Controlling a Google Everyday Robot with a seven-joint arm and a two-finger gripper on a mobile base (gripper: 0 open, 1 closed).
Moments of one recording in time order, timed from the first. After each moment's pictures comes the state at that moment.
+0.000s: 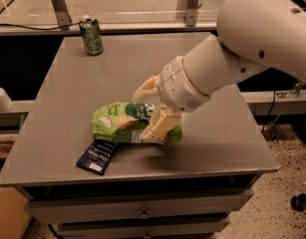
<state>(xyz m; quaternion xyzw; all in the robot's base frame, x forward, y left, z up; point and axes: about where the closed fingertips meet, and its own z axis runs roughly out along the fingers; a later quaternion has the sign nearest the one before) 0.457 0.010 0.886 -0.75 0.56 0.16 0.32</state>
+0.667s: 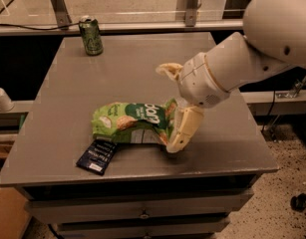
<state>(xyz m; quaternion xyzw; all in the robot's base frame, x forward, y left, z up) 0.469 -0.023 0.887 -0.71 0.60 0.17 0.33</state>
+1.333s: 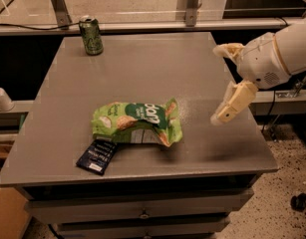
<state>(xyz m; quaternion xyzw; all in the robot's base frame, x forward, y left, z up) 0.513 -0.142 0.915 -0.61 0.68 0.15 0.37</state>
